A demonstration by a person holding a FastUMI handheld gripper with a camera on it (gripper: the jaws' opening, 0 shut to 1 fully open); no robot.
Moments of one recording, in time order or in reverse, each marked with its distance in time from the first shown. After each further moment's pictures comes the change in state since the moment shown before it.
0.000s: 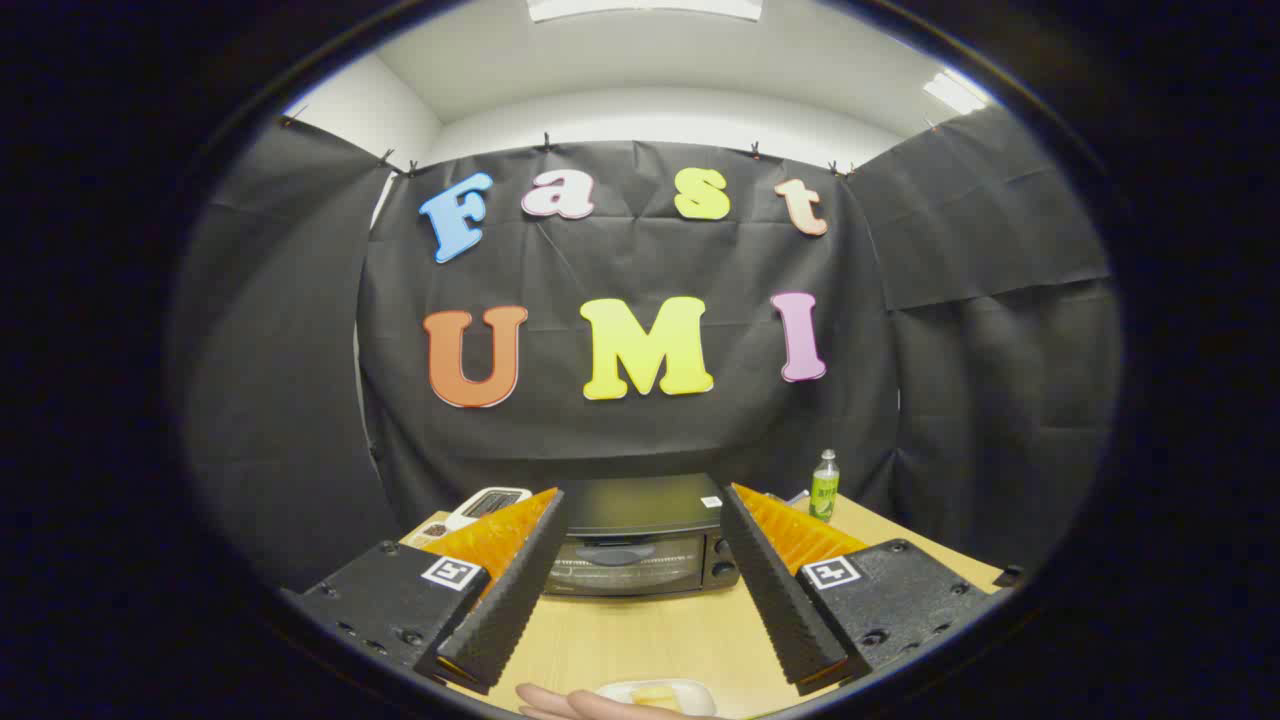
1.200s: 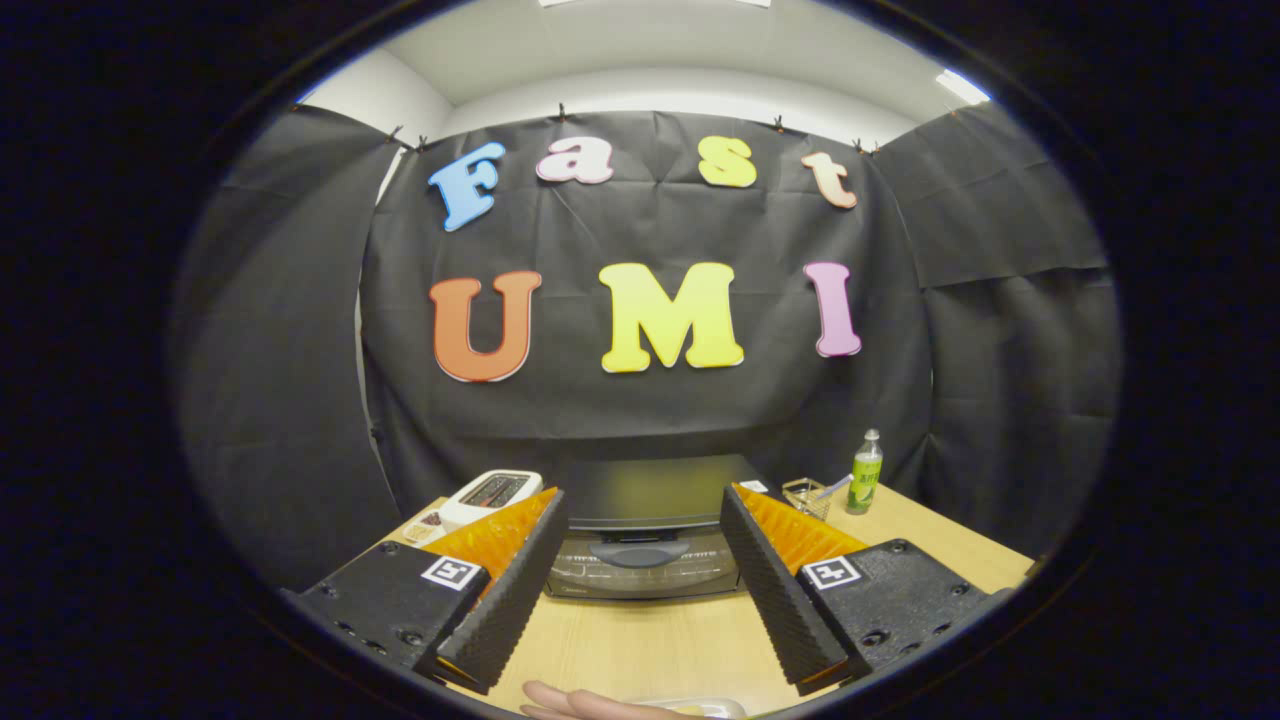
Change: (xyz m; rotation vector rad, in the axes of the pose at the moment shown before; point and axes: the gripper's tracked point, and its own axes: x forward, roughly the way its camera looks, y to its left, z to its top) arm 0.091 0.029 -0.063 -0.005 0.085 0.047
